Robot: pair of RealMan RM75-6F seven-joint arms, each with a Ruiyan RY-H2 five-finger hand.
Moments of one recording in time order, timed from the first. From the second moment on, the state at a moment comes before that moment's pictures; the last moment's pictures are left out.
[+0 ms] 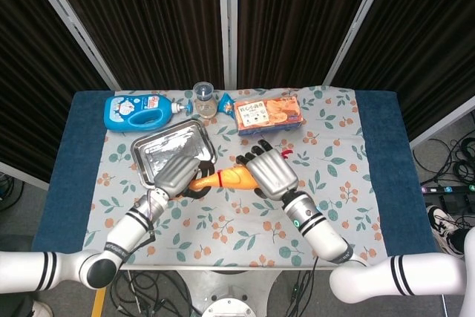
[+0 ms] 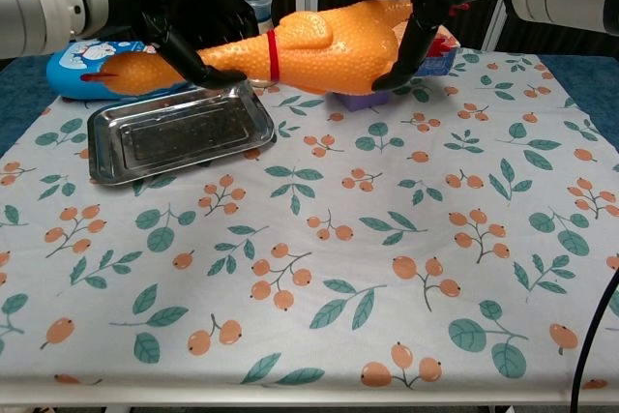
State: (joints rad) left arm -0.87 -1.33 -0.24 -1.95 0.83 0.95 0.28; right arm 1.02 -1.33 0.19 -2.02 -0.76 1.12 -0.78
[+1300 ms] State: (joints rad) left arm -0.89 -1.37 -0.20 -1.91 0.86 1.05 0.37; right arm 1.00 -1.30 0.18 -2.02 -0.80 1.04 -0.64
